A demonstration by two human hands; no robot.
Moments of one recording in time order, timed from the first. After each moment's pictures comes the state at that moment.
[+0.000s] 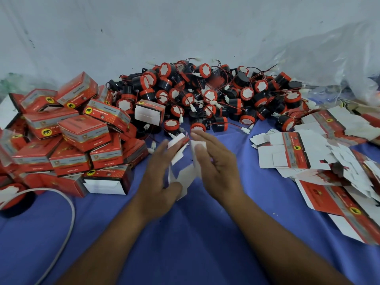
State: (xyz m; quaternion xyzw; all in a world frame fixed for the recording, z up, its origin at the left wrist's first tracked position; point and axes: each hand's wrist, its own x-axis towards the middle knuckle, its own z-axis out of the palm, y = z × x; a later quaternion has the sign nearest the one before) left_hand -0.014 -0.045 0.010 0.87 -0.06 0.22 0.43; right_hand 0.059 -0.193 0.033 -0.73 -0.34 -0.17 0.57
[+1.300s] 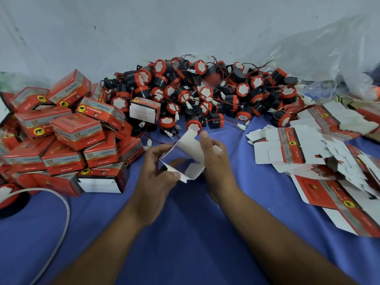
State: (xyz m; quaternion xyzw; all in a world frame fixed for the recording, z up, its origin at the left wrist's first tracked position) left_hand -0.020 -0.066 0.022 0.57 -0.01 0.15 0.81; right_hand 0.073 -0.183 0.022 -0.67 -0.03 0.11 0.73
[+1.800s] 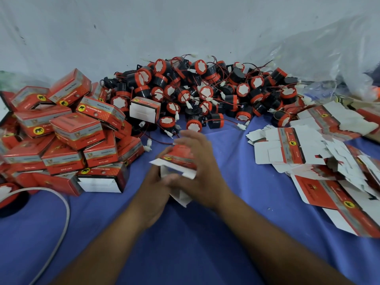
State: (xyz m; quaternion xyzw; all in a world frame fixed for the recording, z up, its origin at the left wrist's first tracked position) left_hand -0.017 -0.066 0.013 0.62 0.02 0.11 0.78; right_hand 0.050 -0.187 0.023 -0.74 -0.40 -0.11 0.52
